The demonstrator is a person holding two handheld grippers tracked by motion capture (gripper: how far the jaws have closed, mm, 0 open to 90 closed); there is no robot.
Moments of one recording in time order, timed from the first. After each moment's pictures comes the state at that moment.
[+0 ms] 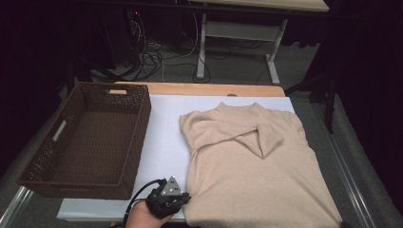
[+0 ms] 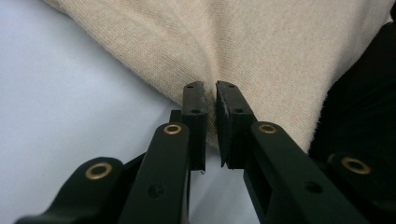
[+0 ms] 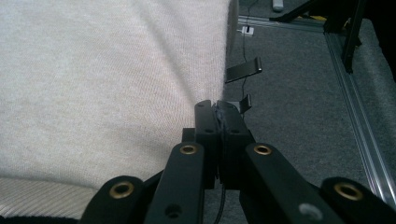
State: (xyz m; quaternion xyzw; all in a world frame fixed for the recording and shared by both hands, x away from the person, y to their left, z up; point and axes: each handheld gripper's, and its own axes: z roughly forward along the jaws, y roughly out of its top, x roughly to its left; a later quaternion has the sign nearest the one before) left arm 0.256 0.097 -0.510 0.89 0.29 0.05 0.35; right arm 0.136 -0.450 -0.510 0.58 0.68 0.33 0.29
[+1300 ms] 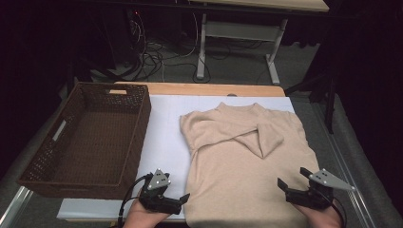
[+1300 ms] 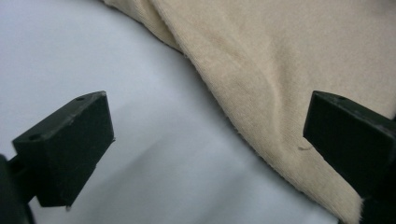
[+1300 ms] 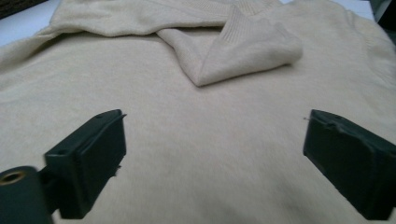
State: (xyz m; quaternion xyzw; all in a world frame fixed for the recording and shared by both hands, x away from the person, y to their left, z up) left arm 0.264 0.118 -0.515 0.82 0.38 0.09 0.42; right arm 0.273 -0.337 -0.486 0.47 0.73 0.42 0.26
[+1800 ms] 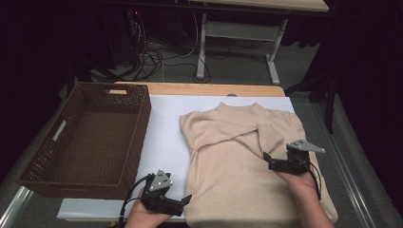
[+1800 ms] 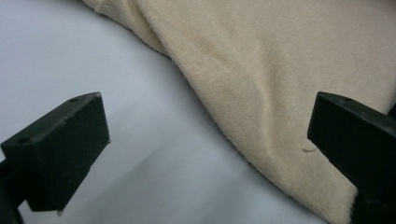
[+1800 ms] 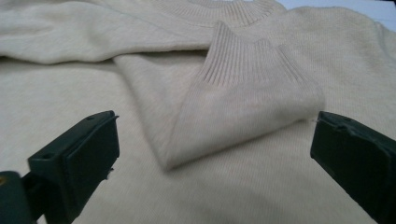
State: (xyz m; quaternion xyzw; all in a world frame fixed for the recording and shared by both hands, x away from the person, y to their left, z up) left arm 0.262 0.112 -0.514 0.82 0.37 0.09 0.43; right arm 0.368 -0.311 -0.490 0.50 0.73 0.39 0.26
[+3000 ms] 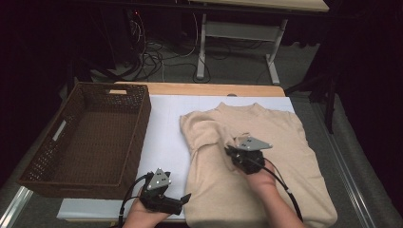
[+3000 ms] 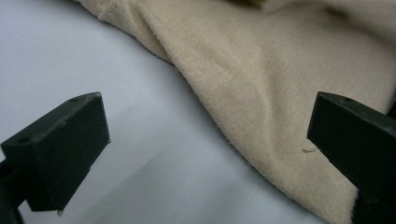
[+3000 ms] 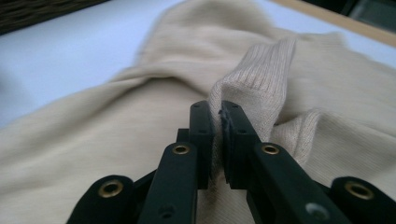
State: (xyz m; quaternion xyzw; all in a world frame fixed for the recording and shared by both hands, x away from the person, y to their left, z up) left arm 0.265 0.116 -0.512 0.82 0.37 0.09 0.44; right arm 0.355 -0.172 -0.485 0.33 0.82 0.41 0.22
